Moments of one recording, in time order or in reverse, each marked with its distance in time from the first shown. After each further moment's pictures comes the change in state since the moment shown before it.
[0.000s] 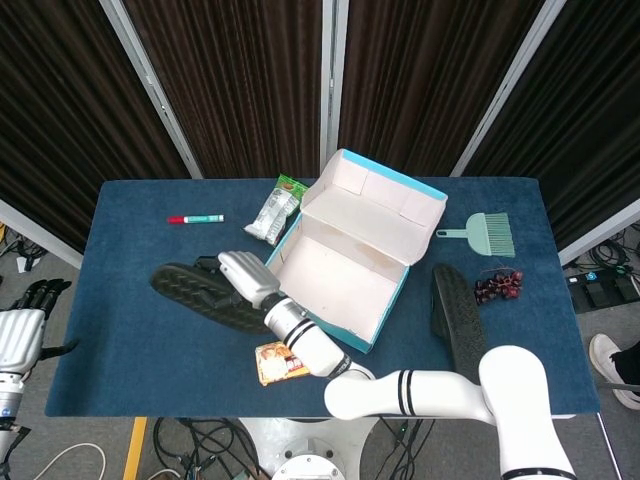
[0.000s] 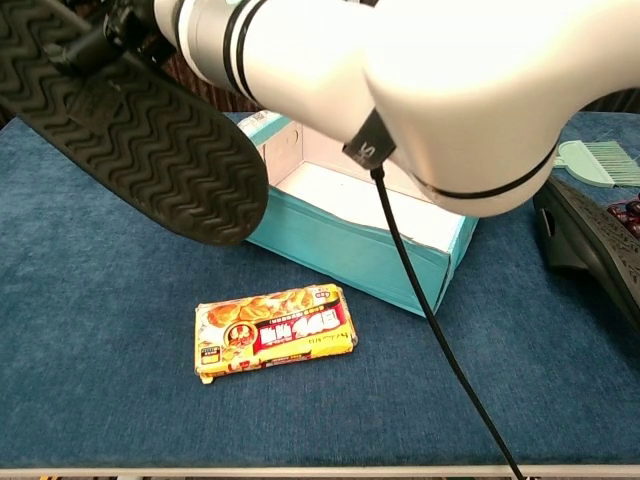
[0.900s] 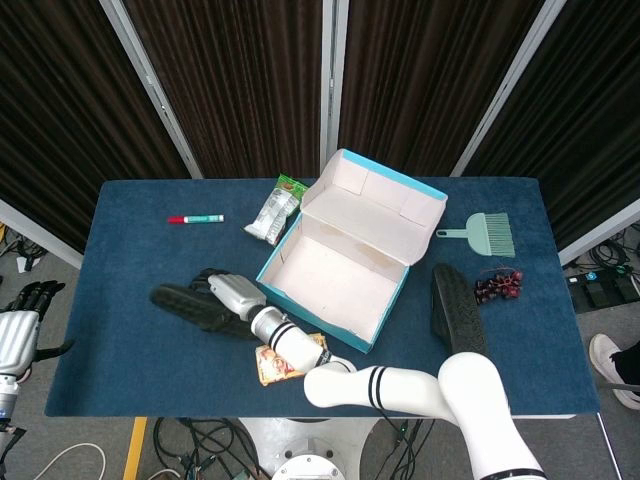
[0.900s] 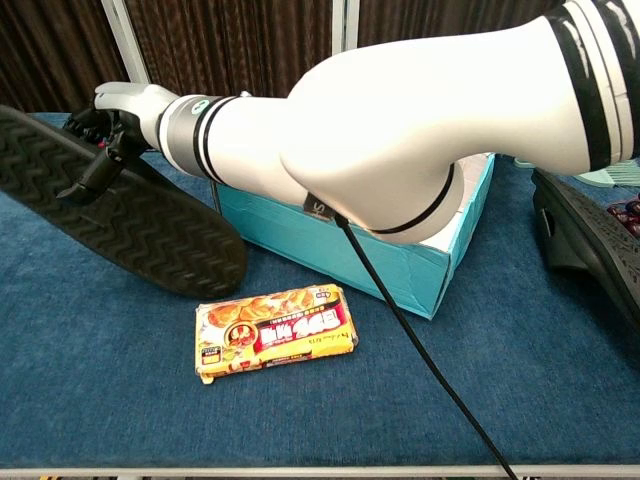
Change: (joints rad) left arm 0.007 -0.005 0.001 0.030 -0.008 -0.008 -0.016; right arm 0.107 -0.123 -0.032 0.293 0.058 -0.234 0.062
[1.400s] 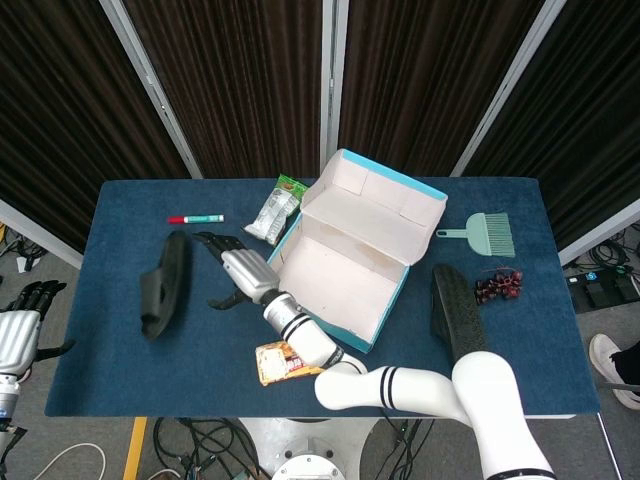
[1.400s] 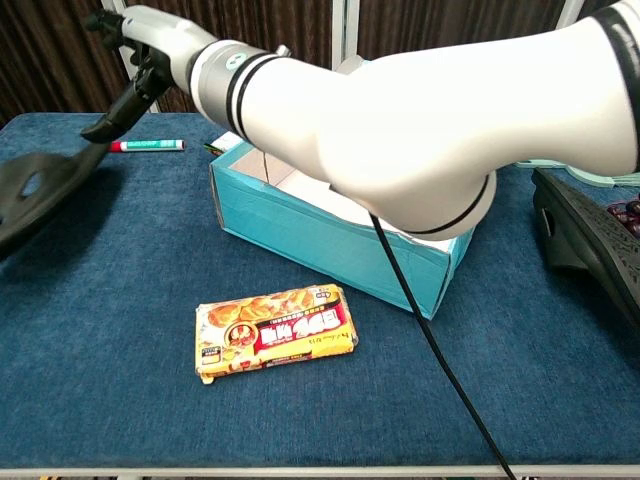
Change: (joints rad) left arm -0.002 0.005 -0.002 -0.010 0.004 0.003 0.010; right arm -0.074 0.048 -0.010 -0.083 -0.146 0.215 0.004
